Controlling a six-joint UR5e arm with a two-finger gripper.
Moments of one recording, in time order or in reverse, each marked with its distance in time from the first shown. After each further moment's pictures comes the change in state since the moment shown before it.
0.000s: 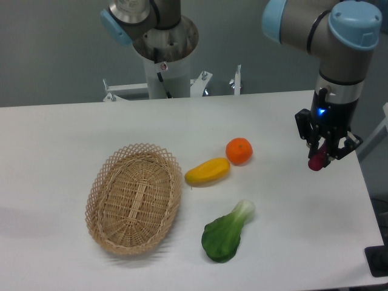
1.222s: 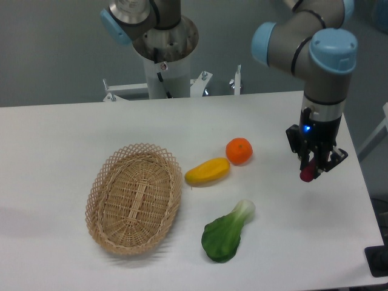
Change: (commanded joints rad) arm -0.006 -0.061 -0.199 0.323 0.021 -0.012
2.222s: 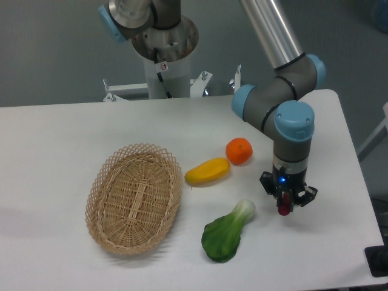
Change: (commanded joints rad) arm -0.095 -0.170 -0.066 0.172 0.084 -0.413
